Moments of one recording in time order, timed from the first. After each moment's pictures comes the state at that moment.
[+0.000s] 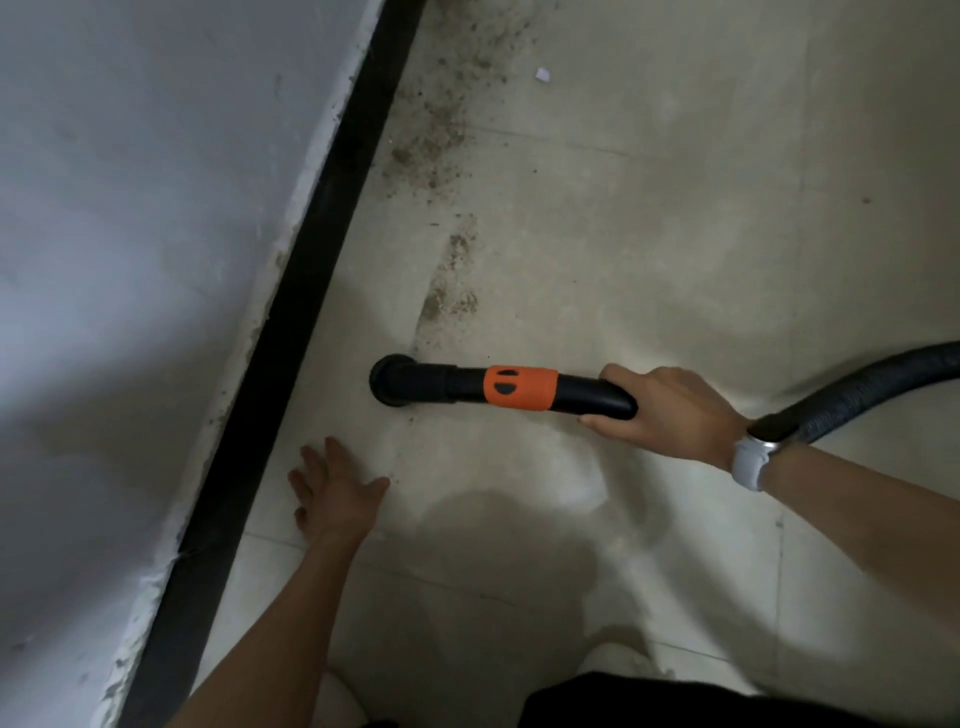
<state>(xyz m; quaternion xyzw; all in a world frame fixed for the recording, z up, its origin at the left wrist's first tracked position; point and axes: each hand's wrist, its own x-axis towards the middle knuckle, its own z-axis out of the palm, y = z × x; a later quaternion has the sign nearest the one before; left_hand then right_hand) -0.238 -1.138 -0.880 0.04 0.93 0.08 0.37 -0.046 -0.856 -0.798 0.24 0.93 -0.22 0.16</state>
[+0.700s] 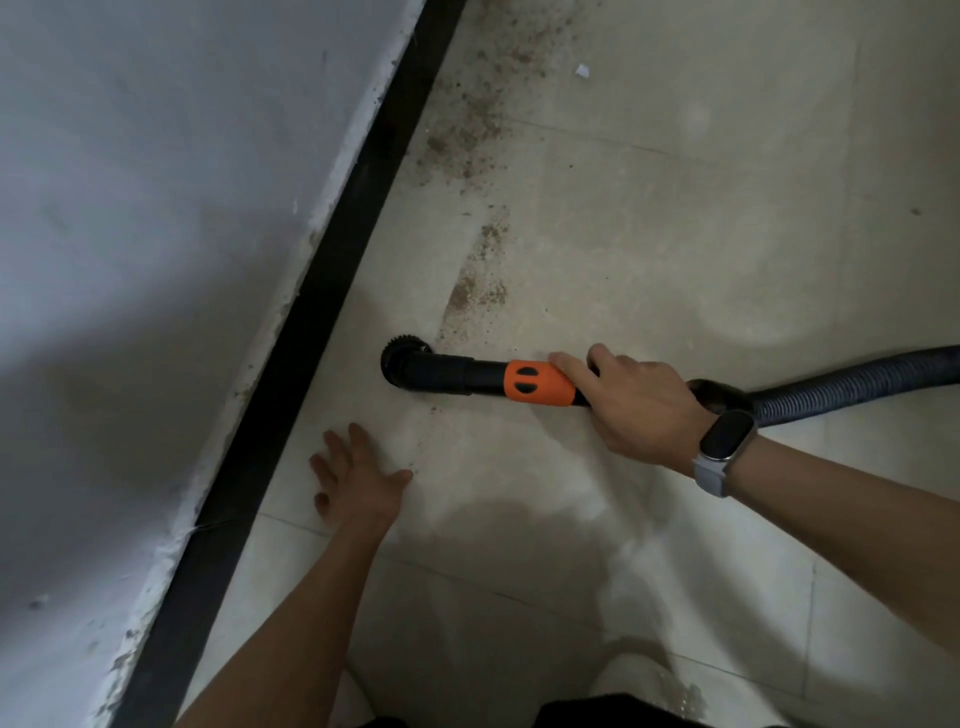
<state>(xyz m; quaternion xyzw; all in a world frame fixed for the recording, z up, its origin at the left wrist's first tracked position) -0.232 -1.141 -0.884 0.05 0.93 0.07 0.36 -0.091 -0.896 -0.808 0.14 0.97 -0.03 0.18</state>
